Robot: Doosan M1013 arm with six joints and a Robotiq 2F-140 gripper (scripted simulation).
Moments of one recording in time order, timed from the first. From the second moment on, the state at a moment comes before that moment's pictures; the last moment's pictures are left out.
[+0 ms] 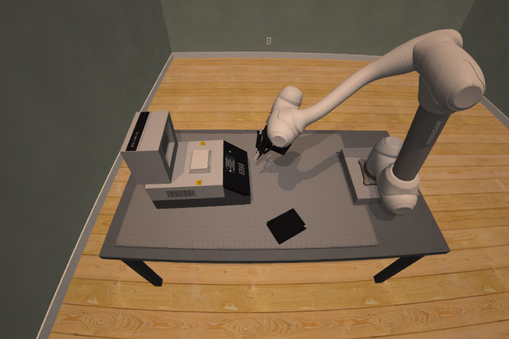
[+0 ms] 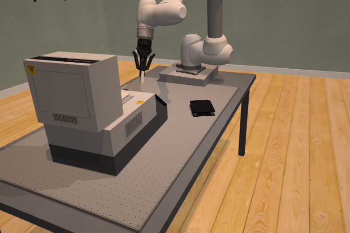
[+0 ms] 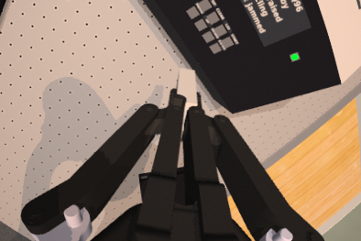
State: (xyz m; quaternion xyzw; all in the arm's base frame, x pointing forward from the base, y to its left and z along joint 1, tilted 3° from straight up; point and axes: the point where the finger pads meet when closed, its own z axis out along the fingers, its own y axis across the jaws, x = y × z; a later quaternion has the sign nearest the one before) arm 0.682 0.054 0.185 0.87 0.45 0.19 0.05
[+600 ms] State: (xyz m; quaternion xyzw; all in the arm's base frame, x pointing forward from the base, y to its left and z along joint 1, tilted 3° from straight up) arm 0.703 0.058 0.170 0.87 0.45 0.19 0.05
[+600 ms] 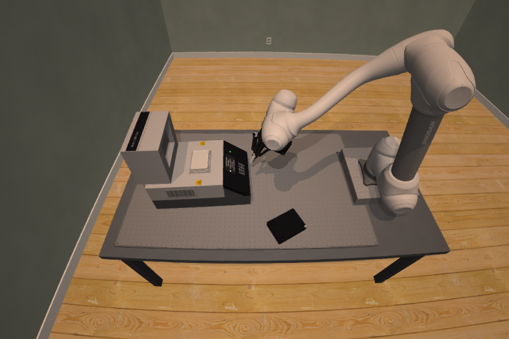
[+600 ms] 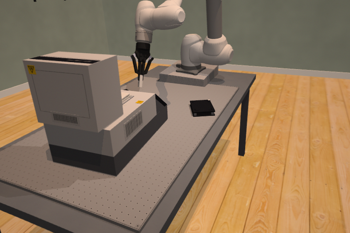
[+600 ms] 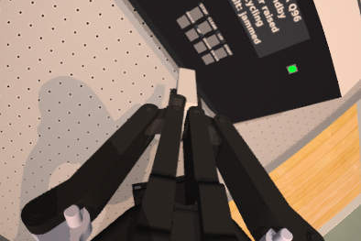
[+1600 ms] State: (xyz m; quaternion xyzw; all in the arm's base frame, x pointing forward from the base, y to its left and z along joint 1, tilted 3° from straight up) arm 0.735 0.064 0.145 0.87 0.45 0.19 0.05
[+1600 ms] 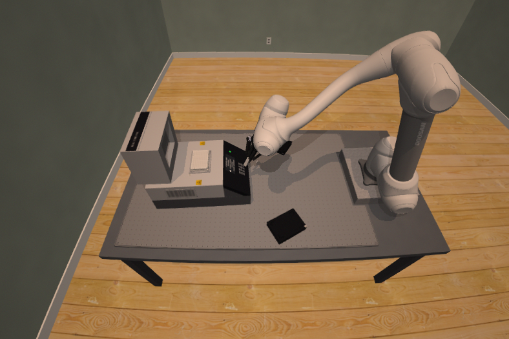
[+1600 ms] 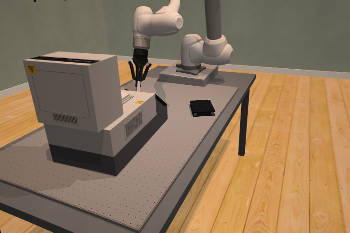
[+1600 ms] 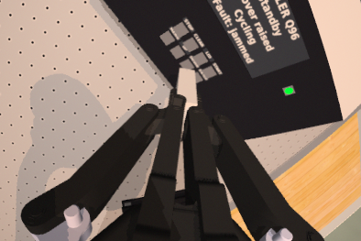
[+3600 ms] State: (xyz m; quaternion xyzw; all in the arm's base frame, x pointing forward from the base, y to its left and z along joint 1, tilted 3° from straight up) arm 0.743 0.066 0.136 0.87 0.45 0.19 0.05
